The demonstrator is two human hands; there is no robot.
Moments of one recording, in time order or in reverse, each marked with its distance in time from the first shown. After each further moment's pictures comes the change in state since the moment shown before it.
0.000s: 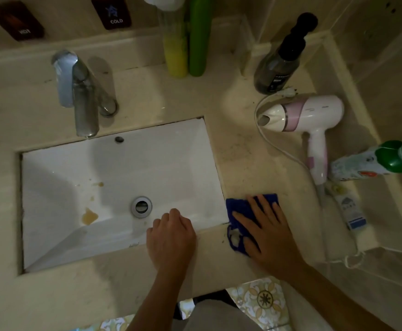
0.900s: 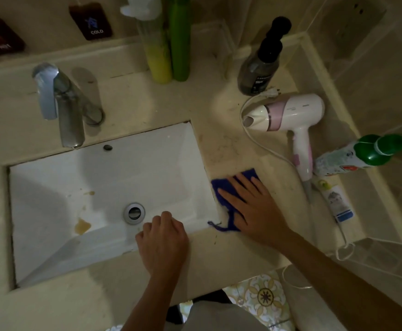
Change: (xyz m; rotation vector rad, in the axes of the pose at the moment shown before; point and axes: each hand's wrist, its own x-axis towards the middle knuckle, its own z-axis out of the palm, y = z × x) left_hand -0.001 0.002 -0.002 -0.001 0.047 0.014; right_hand 0.054 0.022 -0.017 -0.047 0.039 -0.117
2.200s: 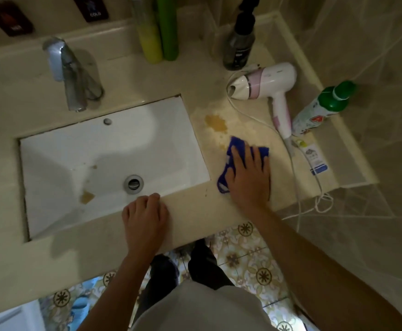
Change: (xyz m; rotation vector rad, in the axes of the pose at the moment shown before) left_hand -0.046 -0.071 -0.003 0.038 0.070 0.251; right_hand -0.035 -0.041 0.013 -0.123 0.107 0.615
